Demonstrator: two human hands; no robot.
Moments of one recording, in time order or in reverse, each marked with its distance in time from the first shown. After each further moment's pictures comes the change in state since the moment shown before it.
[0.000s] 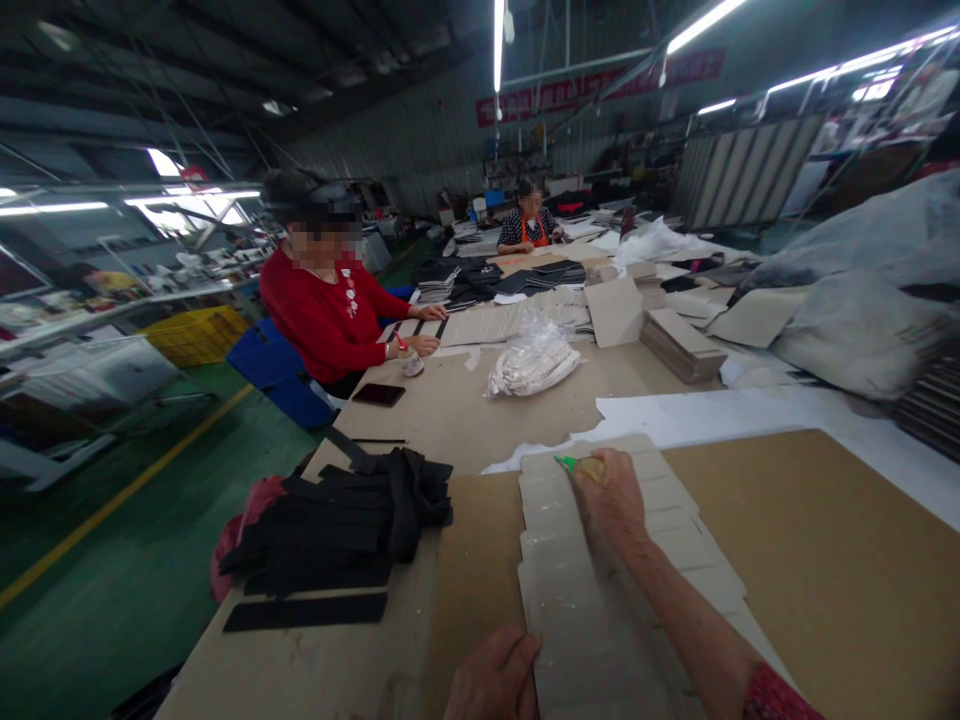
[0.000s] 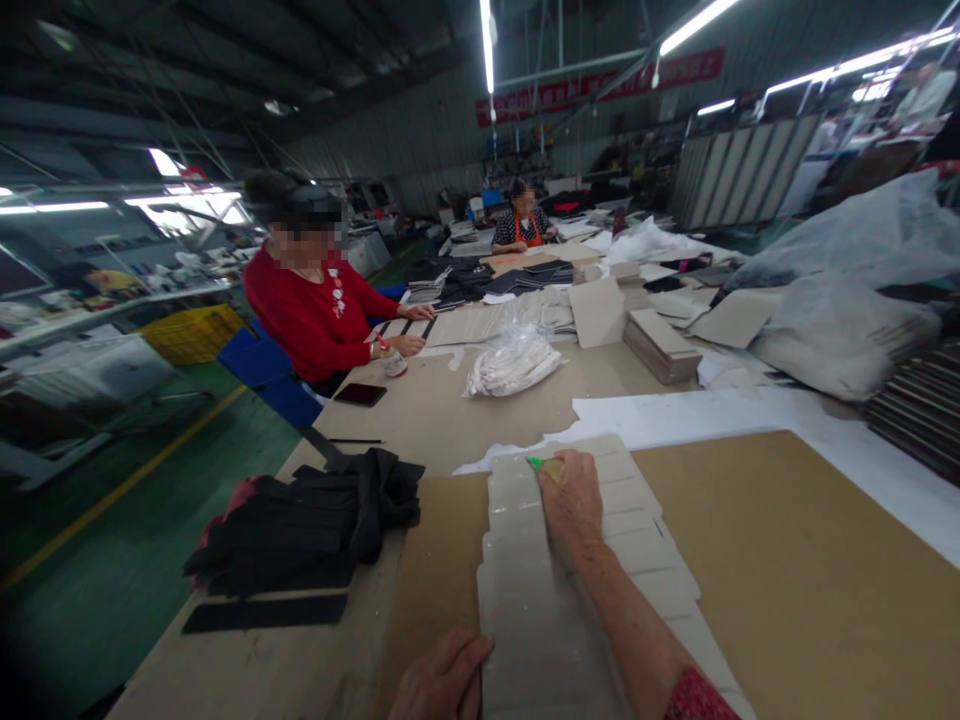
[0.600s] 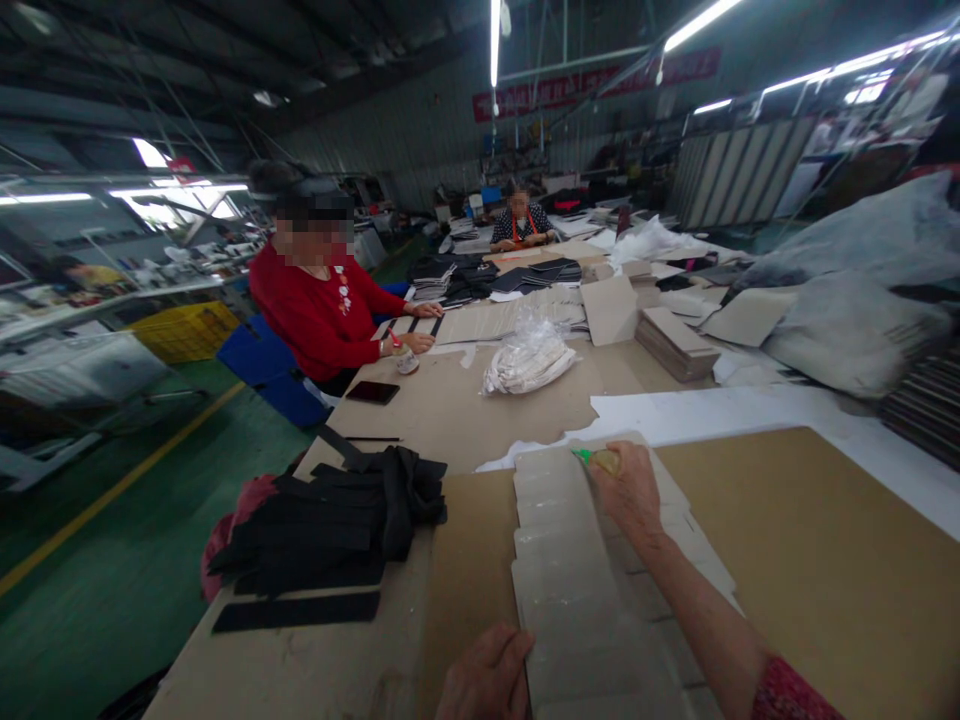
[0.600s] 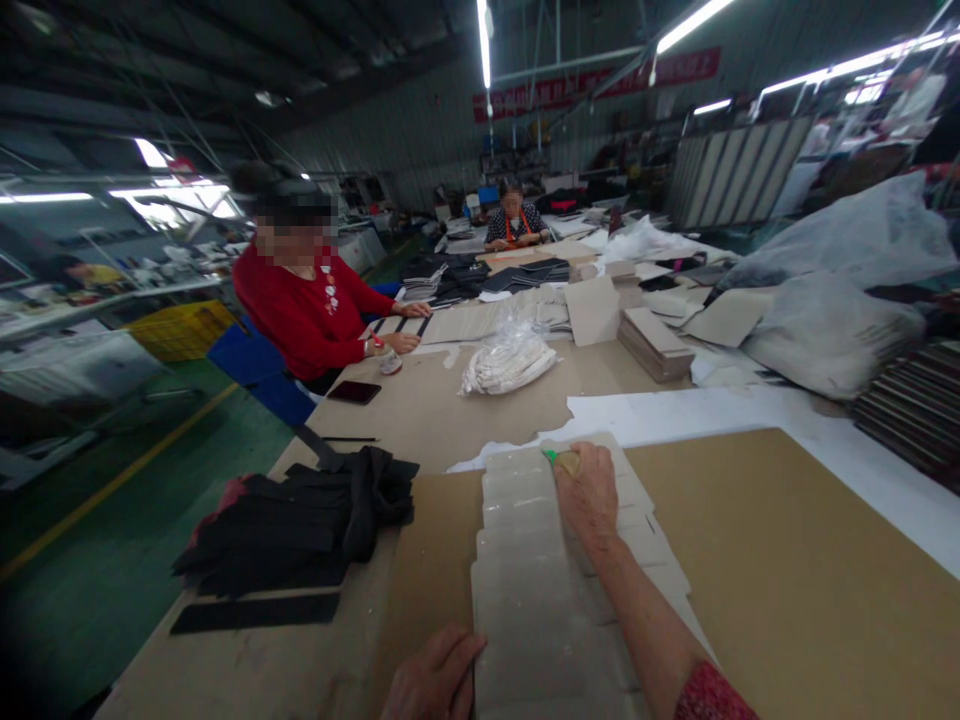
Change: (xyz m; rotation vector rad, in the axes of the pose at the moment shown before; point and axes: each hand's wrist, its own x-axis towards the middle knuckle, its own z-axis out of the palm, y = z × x) left_hand -0.004 0.000 0.000 0.016 0.033 -0.044; right_hand 0.013 0.020 -0.015 -0.077 0.048 -0.009
